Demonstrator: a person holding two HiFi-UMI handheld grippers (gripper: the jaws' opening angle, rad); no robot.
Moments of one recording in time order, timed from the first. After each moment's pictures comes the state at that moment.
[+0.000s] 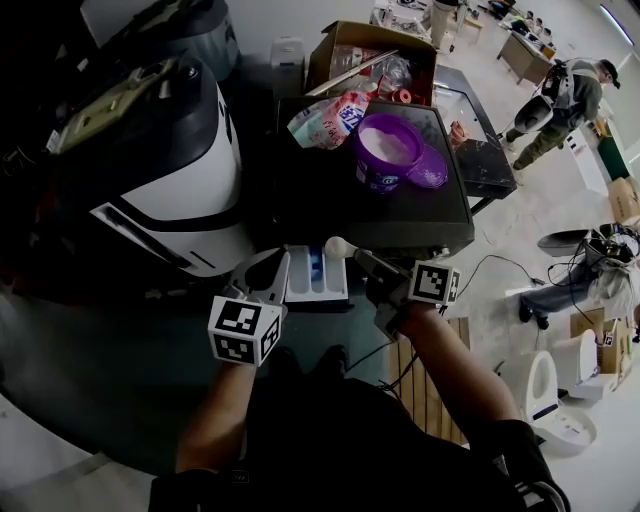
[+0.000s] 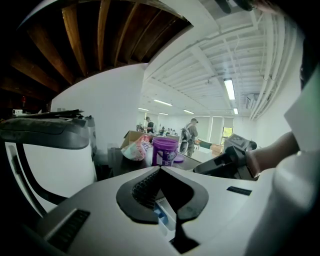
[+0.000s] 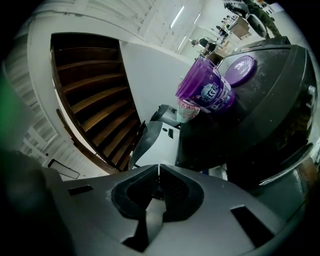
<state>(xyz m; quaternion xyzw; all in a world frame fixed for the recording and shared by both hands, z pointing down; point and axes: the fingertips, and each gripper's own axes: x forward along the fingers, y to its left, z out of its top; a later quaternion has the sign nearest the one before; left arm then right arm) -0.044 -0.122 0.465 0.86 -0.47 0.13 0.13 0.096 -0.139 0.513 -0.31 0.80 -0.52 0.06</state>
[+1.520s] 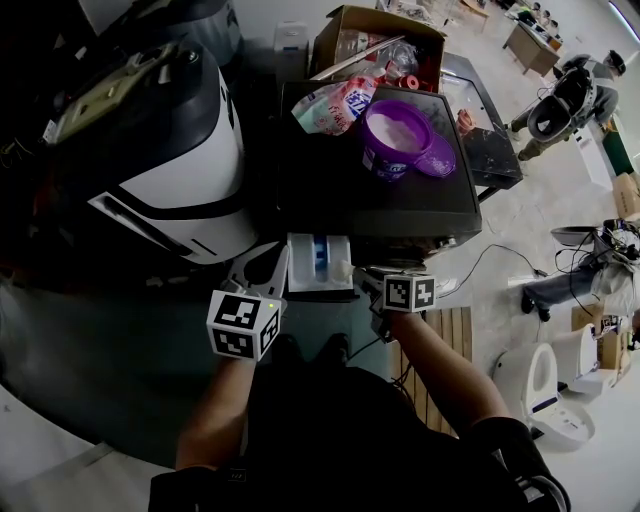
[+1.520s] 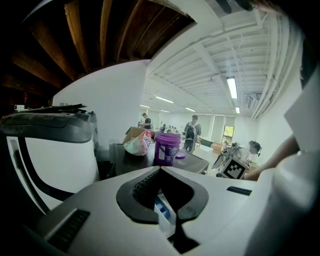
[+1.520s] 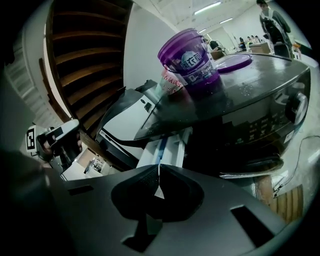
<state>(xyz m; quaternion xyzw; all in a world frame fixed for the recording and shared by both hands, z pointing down) -0.056 -0.123 0.482 0.86 -0.48 0.14 0.14 0.097 -0.111 0.648 -0.37 0.79 -0.46 -0.15</state>
